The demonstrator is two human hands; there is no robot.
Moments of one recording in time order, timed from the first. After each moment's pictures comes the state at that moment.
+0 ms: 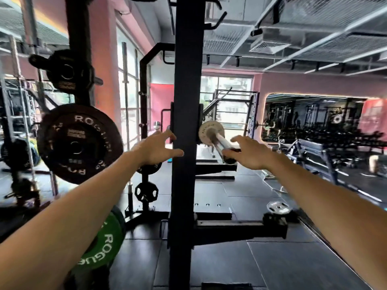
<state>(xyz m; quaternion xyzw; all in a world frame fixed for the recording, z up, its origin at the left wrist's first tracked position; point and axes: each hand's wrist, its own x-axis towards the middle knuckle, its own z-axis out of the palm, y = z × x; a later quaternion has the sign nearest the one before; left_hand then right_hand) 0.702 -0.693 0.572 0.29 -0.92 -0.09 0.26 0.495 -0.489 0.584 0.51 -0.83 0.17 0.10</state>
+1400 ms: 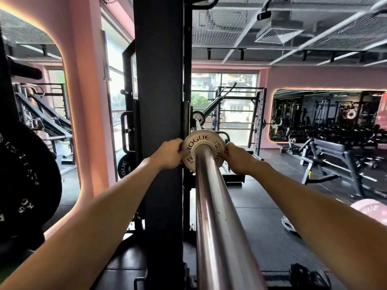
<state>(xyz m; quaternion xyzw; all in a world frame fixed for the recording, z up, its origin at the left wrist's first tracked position) 0.389 -0.915 0.562 0.28 -0.91 -0.13 0.28 0.206 -0.776 0.553 0.51 -0.82 0.26 0.03</state>
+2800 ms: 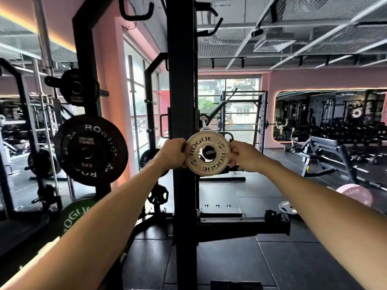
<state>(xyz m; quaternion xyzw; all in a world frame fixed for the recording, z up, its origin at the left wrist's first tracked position) 0.657 -0.582 0.567 0.30 -0.89 -0.14 0.32 0.470 -0.442 0.558 0.55 -0.74 0.38 -0.05</state>
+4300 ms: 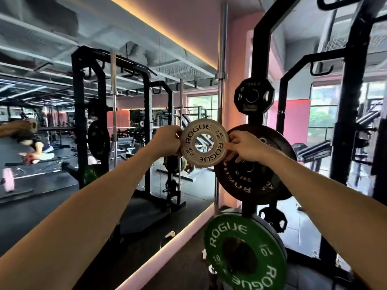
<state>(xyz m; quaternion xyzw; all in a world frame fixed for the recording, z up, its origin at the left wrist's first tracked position) 1.197 -0.884 0.619 0.51 -0.76 -0.08 0.41 0.958 -0.860 0.614 0.74 -0.52 0.39 -0.16</state>
